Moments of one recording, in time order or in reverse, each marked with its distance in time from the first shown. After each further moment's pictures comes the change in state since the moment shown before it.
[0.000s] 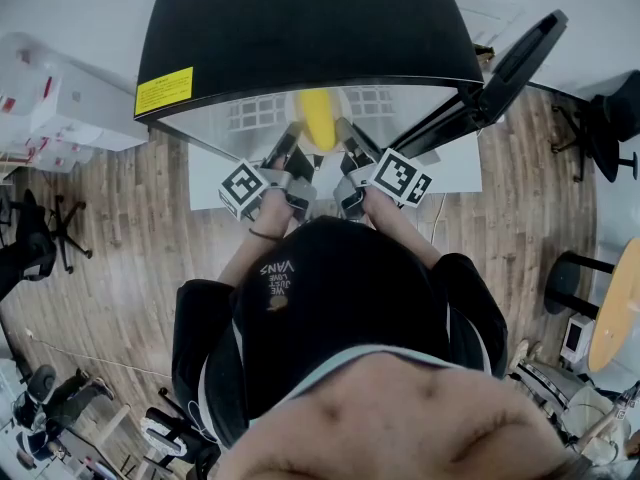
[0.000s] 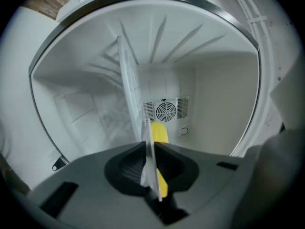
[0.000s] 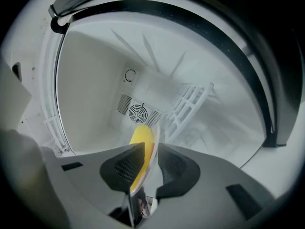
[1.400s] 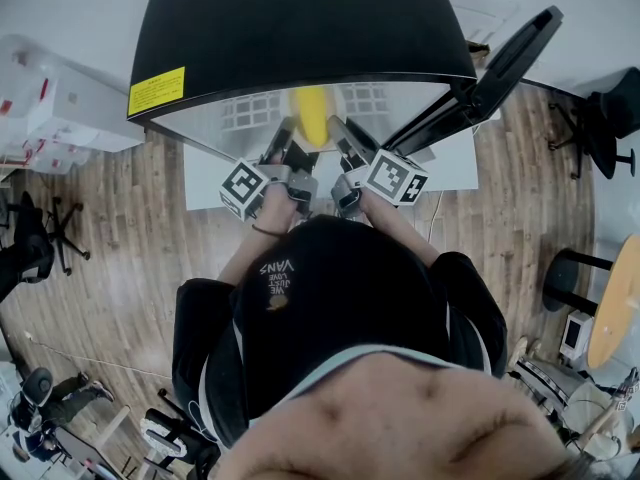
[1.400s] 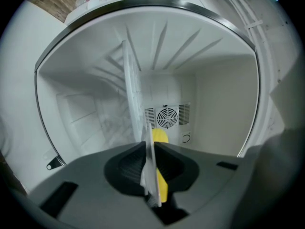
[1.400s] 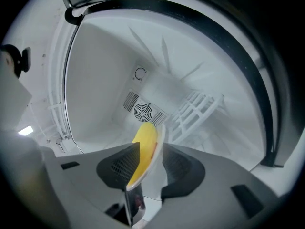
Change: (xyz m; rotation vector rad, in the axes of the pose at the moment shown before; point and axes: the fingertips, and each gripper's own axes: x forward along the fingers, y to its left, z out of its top) left arm 0.001 -0.003 0.007 -0.028 -0.115 0.012; right arm -0.003 0.012 0.001 -0.138 0.010 0.026
